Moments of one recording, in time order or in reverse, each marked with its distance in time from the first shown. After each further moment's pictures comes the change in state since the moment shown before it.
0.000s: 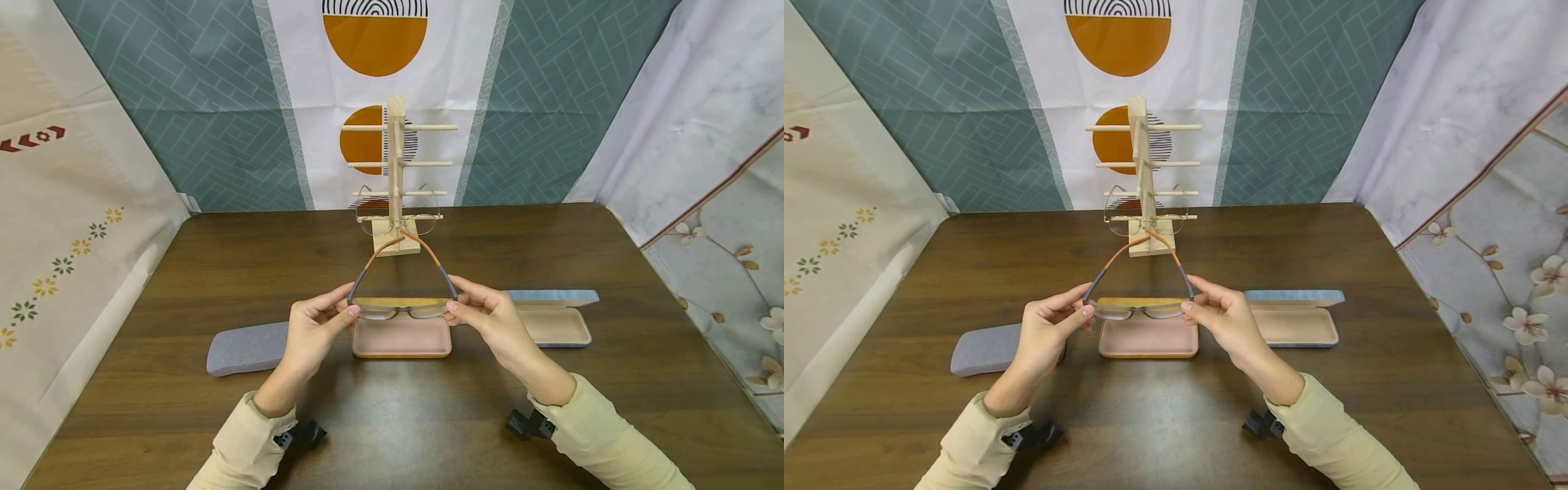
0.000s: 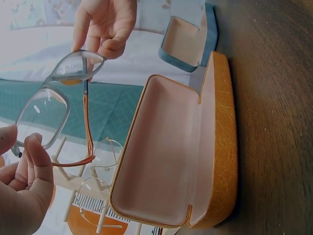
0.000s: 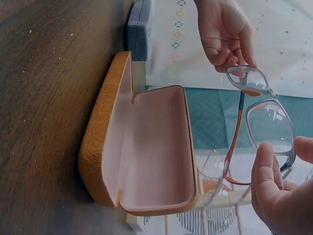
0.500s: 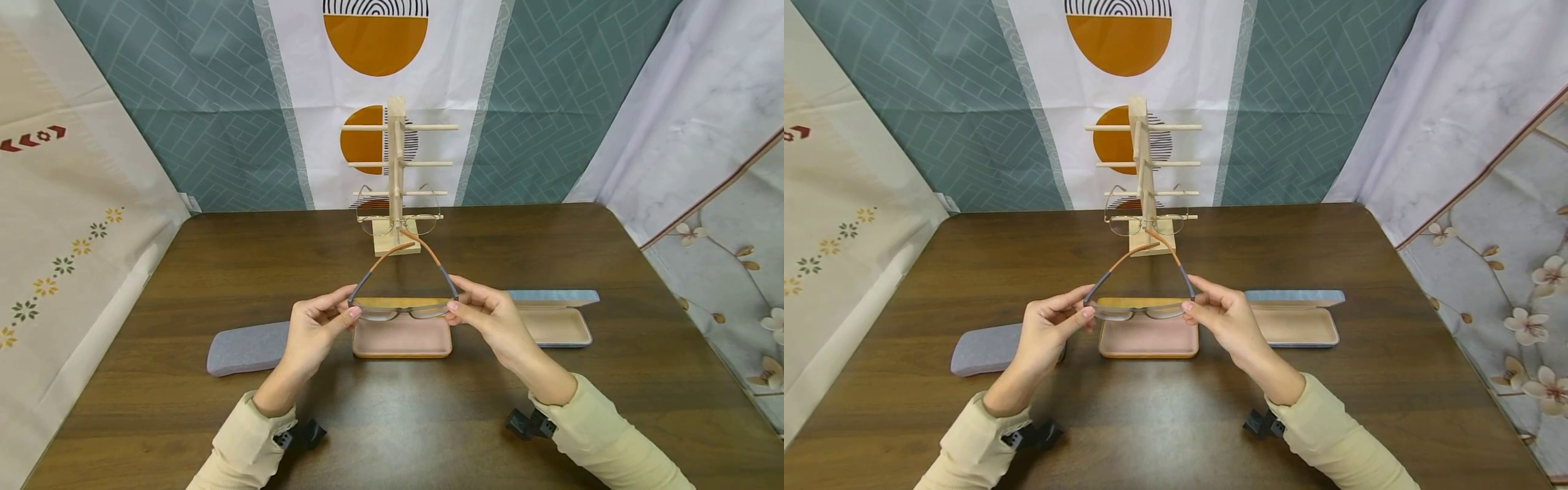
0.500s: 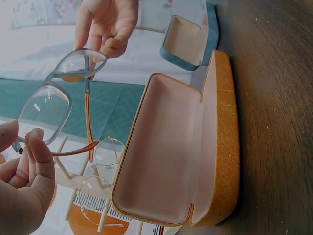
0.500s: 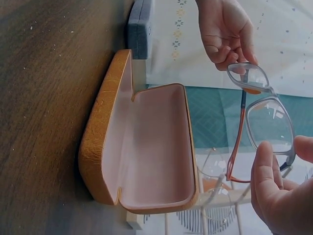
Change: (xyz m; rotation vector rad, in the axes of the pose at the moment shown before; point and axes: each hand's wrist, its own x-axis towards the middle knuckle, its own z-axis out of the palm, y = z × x) left_hand 0.000 0.000 -0.001 0.033 -0.025 -0.003; right_hand 0.000 0.000 -0.001 -0.001 -0.010 -0.005
